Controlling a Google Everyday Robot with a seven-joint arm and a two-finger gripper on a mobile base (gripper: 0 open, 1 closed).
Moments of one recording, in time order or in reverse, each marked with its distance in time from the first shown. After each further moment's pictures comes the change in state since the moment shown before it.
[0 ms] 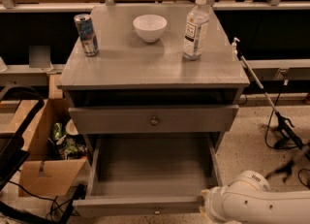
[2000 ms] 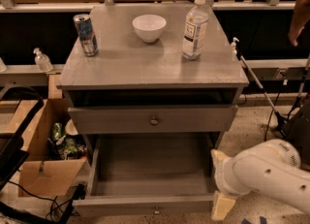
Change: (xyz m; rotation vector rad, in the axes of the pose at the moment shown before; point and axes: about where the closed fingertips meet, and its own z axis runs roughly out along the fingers) arm -0.029 -0.055 -0.124 0.101 0.027 -0.124
